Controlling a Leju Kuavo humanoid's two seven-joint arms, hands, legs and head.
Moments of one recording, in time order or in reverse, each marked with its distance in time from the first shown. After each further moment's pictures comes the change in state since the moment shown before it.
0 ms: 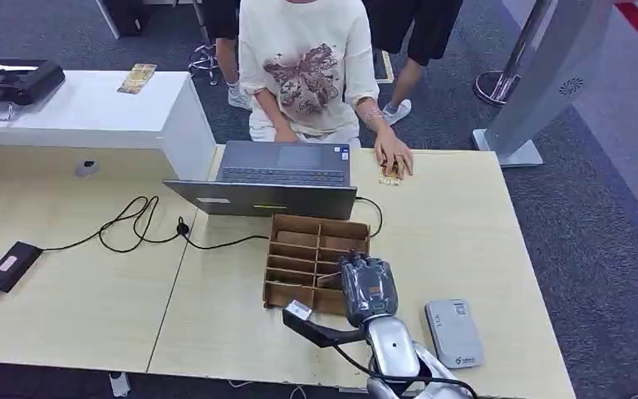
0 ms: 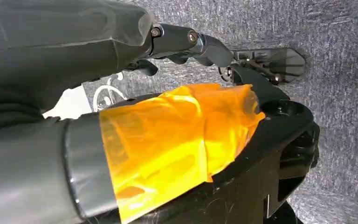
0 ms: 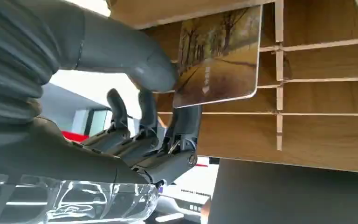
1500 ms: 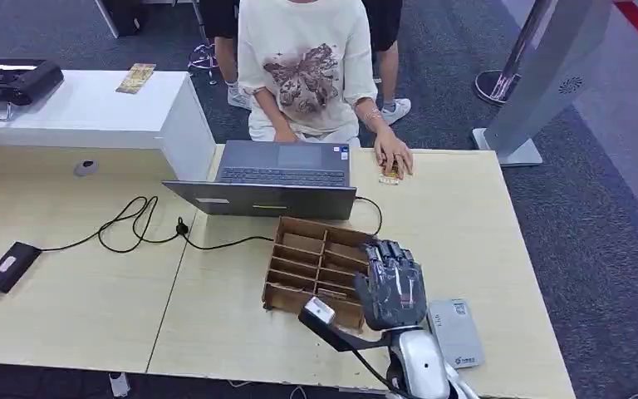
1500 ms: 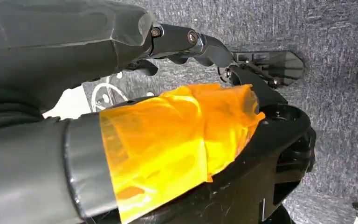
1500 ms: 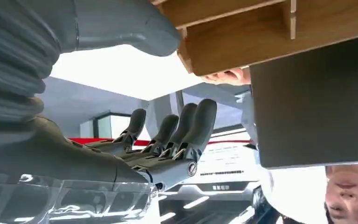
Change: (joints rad) left arm 0.000 0.000 0.002 0.000 0.024 0.012 -0.001; right arm 0.145 -0.050 -0.098 -0.258 0.049 -0.140 -0.030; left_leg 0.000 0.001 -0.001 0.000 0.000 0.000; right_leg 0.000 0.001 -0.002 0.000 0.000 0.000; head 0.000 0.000
